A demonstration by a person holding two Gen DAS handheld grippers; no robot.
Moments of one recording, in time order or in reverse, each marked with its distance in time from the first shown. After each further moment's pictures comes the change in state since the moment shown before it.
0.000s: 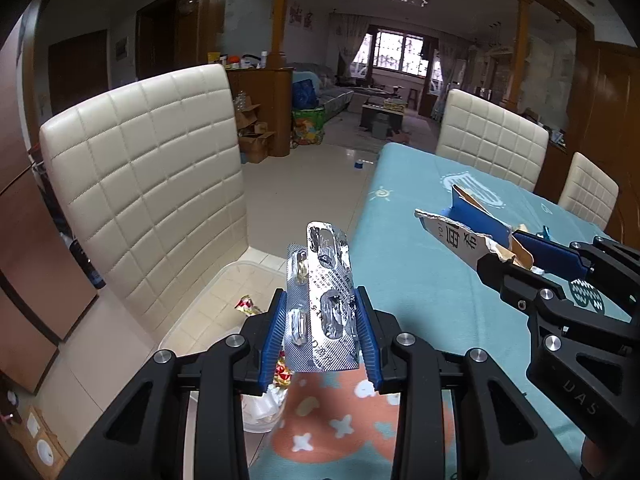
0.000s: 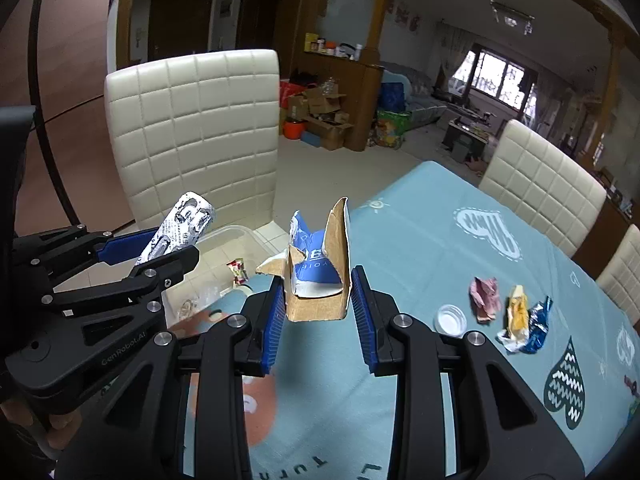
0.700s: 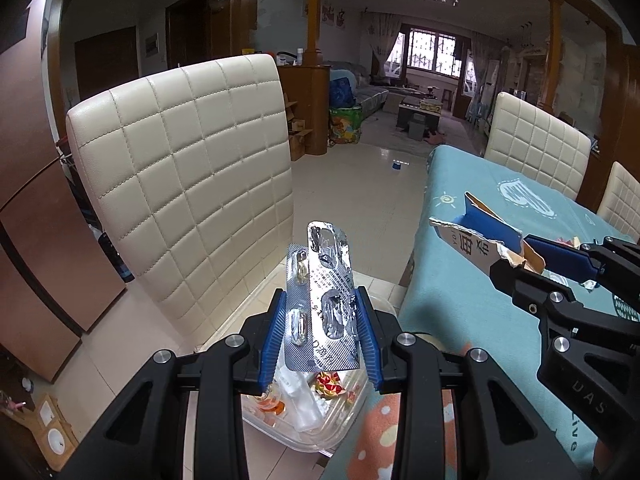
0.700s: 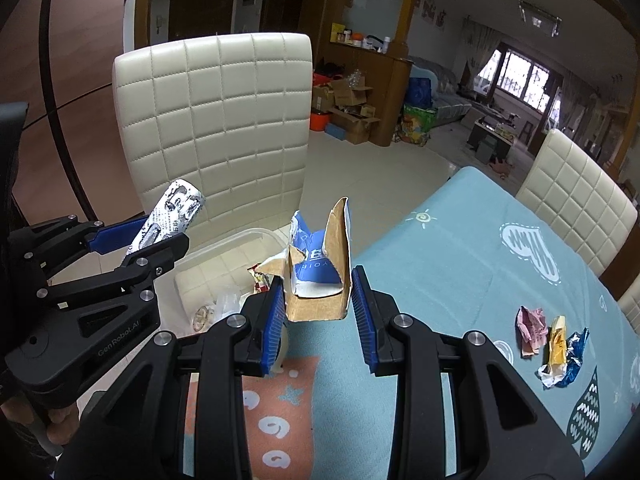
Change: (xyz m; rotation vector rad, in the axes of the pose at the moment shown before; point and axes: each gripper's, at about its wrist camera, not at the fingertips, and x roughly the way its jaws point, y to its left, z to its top) left arm 0.028 0.041 0.007 -0.025 0.003 0.125; right arm 0.052 0.021 0.021 -0.028 0.041 0.065
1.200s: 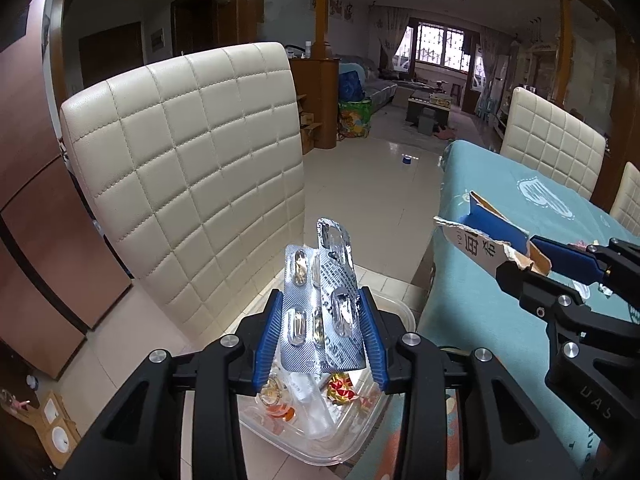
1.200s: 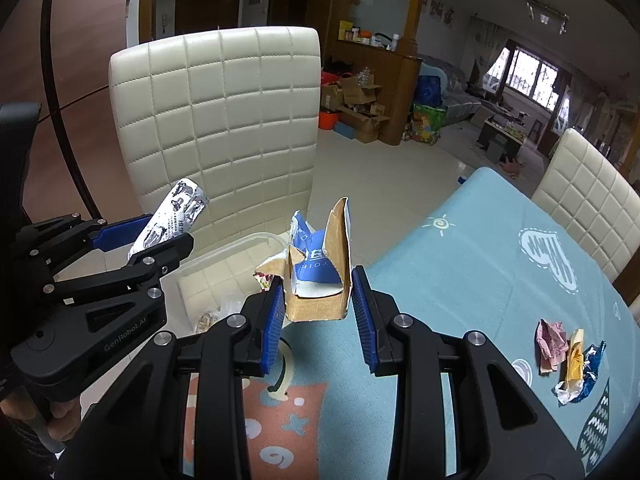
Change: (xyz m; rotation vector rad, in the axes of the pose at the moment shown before) left arm 0.020 0.011 0.007 -0.012 0.023 0.024; right arm 0.023 0.002 0.007 -0.010 0.002 0.035
